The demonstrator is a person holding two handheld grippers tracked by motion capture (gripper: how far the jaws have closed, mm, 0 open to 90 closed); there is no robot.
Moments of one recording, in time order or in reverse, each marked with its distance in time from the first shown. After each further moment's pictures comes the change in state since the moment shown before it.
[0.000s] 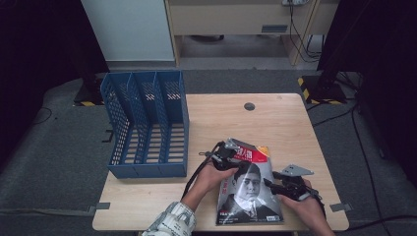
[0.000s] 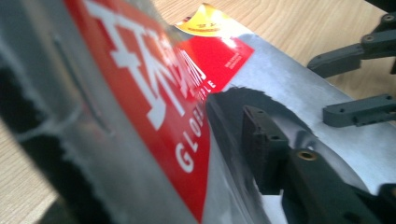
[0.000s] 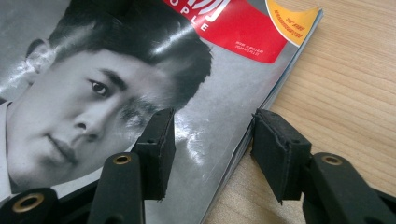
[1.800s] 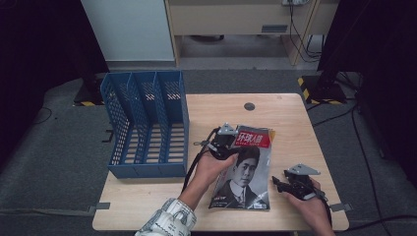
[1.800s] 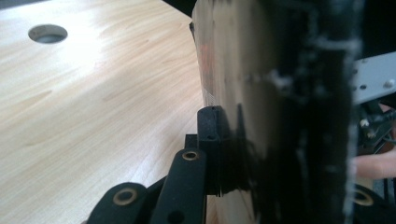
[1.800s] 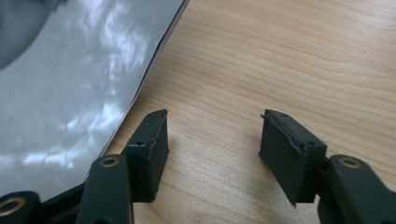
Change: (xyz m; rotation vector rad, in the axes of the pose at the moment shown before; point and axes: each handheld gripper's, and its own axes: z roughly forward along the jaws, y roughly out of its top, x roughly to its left) left arm -0.019 0.050 -0.065 -0.184 -0.046 -0.034; right arm -0.014 -0.005 -0.009 0.026 -0.152 0.053
